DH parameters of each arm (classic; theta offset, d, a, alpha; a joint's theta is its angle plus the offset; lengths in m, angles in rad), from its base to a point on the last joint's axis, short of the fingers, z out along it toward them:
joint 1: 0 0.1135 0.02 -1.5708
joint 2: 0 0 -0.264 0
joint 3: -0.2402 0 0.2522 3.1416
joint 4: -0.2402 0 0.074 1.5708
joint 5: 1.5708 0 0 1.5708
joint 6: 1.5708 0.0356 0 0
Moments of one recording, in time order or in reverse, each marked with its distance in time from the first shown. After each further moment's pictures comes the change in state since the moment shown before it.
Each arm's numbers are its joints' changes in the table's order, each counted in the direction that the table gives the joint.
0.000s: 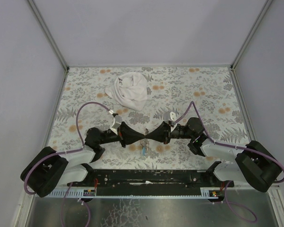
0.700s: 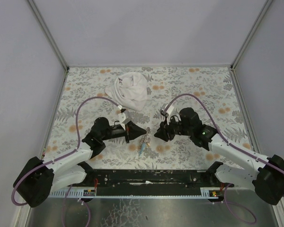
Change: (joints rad) left arm -0.050 -0.162 -0.174 -0.677 -0.135 0.285; right arm 0.000 -0.189 -0.252 -1.026 0.360 -0.130
